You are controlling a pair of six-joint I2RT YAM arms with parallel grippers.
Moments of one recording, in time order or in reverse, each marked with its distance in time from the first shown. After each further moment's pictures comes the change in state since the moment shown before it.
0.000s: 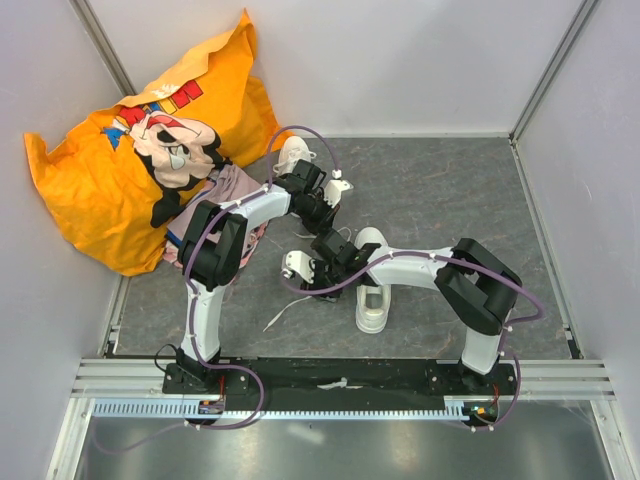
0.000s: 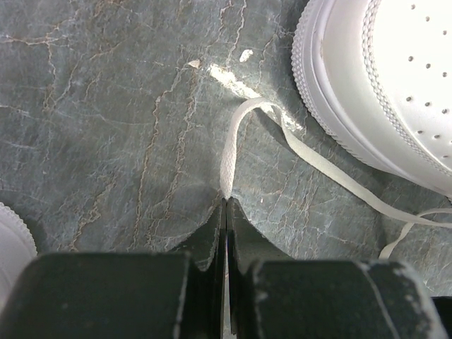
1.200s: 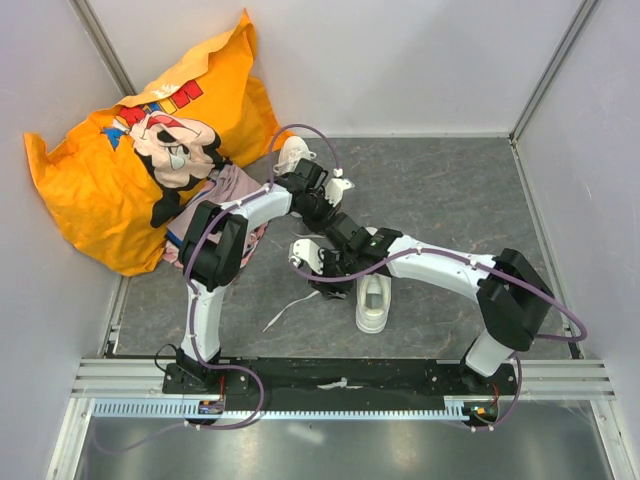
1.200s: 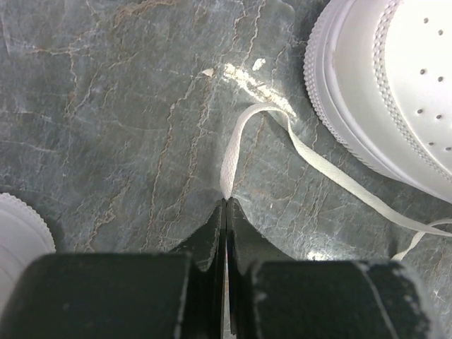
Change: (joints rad) left arm -0.011 0.000 0.014 0.006 -0.047 0.000; right arm -0.037 -0.187 0.080 -0.287 -0.092 0.007
